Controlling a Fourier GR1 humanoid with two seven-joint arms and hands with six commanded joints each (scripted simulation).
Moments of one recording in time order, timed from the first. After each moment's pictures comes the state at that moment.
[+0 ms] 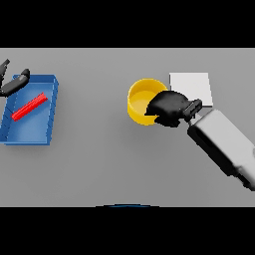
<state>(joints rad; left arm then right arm) -0.47 0.54 0.04 -1.20 -0.16 -0.16 0.43 -0.69 -0.47 0.59 -1.37 0.80 0.61 -0.11</state>
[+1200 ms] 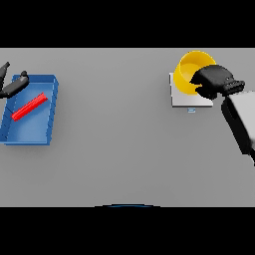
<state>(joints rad) -0.44 0.53 0.04 -1.29 -0.15 -0.15 0.56 -0.81 -0.52 0.38 -0.81 0.87 0.30 -0.19</state>
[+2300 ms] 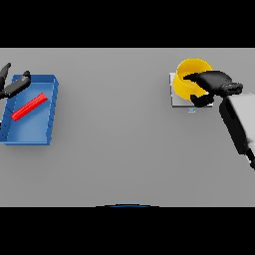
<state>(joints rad) -0.45 0.52 0.04 -1.28 -0.14 -0.15 0.56 -0.81 -0.48 0.33 -0.75 0.85 0.38 -0.16</state>
